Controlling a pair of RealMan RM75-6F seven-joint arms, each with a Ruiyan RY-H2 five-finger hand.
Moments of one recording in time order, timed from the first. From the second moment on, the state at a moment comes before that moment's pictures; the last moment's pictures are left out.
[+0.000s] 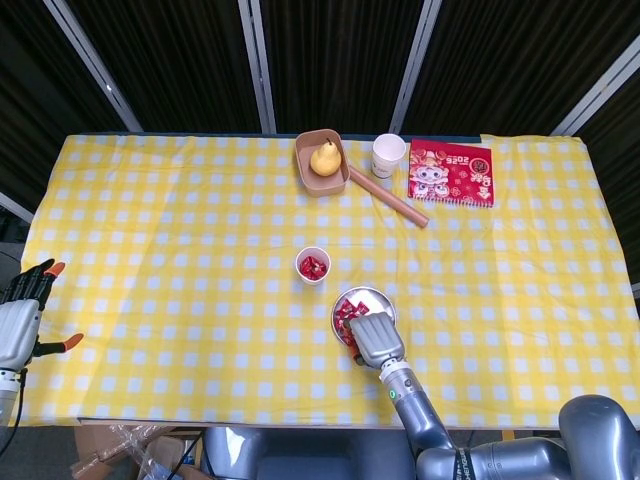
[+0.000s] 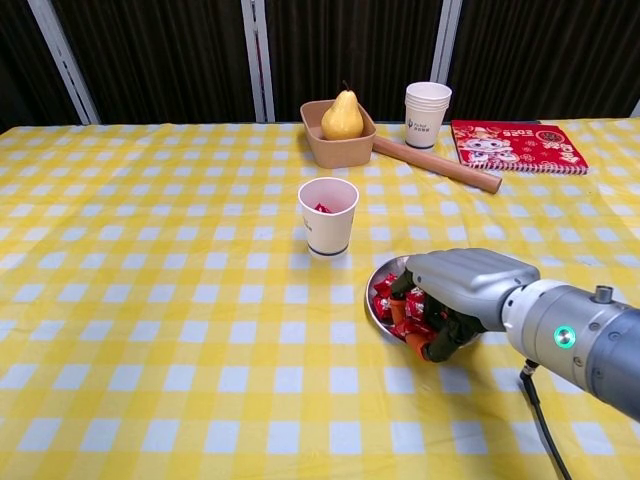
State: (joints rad) left arm -0.17 -1.10 -0.08 -1.67 1.31 1.32 0.02; right arm 0.74 -1.73 0.08 -1.74 -0.74 1.19 -0.76
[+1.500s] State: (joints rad) left arm -0.18 -1.09 -0.09 -1.68 1.29 1.29 0.01; right arm 0.97 -1.78 0.35 -1.47 -0.71 1.08 -0.68
